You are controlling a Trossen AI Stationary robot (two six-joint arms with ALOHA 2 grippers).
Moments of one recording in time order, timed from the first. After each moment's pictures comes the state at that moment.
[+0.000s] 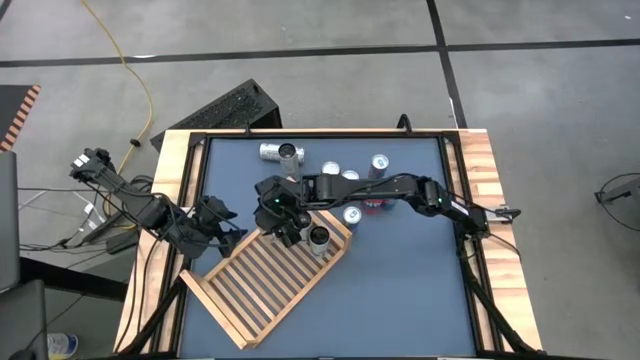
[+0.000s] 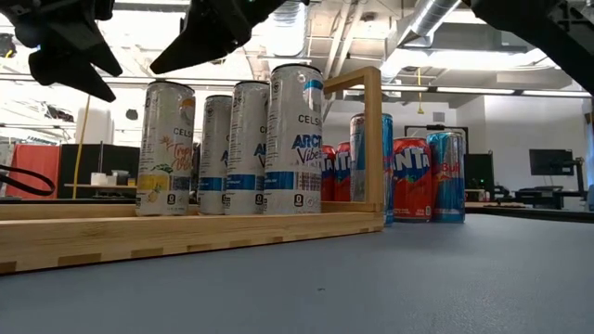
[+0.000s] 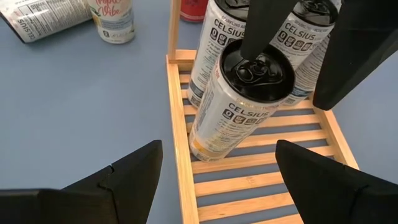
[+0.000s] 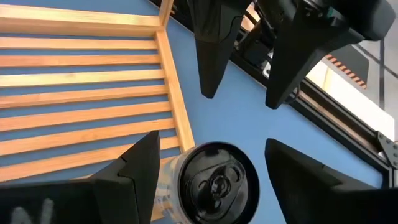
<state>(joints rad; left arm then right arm) -0.58 0.79 0.68 -0.79 -0.70 -1.08 0.02 2.35 2.34 -0.68 -0.10 -0.60</state>
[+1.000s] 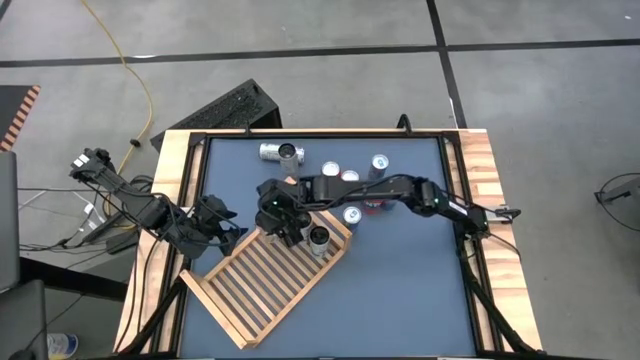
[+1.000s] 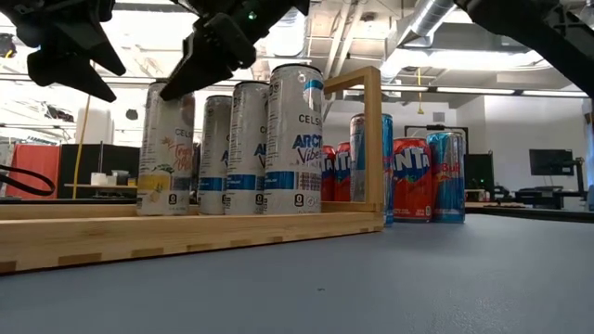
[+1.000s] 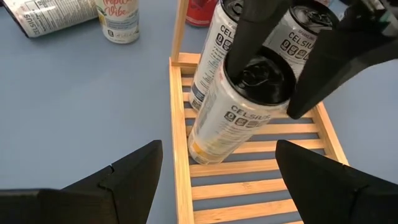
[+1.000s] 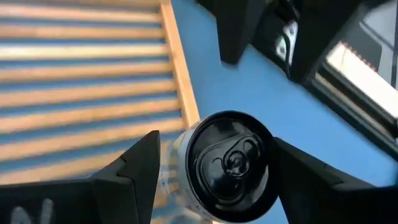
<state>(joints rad) -0.58 0.79 0.68 -0.79 -0.72 -1.13 0.01 2.38 2.34 -0.75 -0.07 -0.60</state>
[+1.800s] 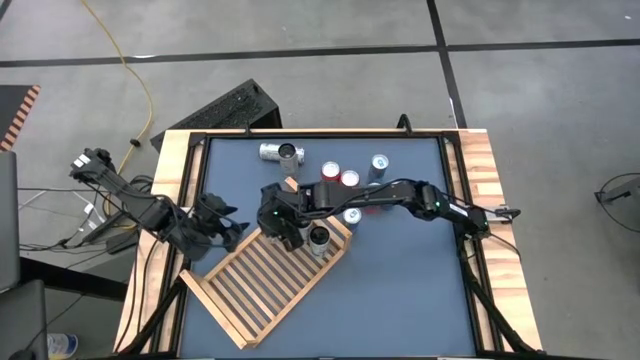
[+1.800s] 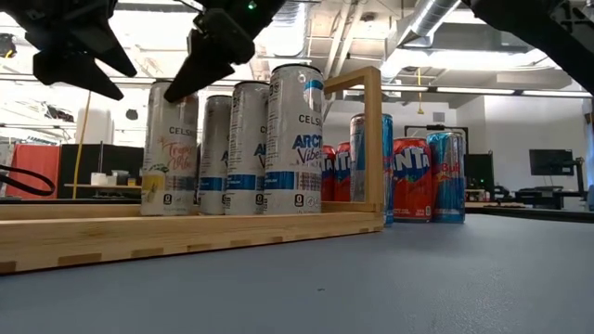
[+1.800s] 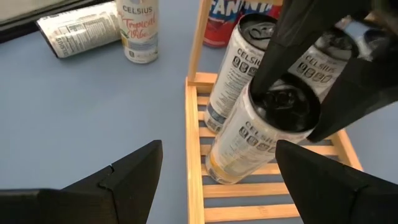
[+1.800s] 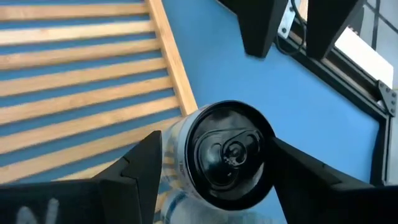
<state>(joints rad) -0.58 0.83 0.68 -0.80 -0.82 -1.14 0.06 2.38 2.36 -0.79 0.07 -0.52</state>
